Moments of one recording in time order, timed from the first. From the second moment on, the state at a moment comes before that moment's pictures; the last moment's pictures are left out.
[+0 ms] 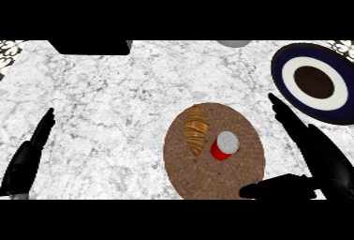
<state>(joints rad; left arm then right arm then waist) 0.09 0.43 -0.04 -1.49 -0.04 0.14 -0.12 -0.18 -0.57 0.39 -2.10 0.00 -0.23 0.90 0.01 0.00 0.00</state>
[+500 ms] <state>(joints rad) 0.08 0.42 0.00 -1.49 -0.06 0.11 -0.12 -0.26 -0.50 0.43 -1.88 0.01 -0.01 0.86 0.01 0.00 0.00</state>
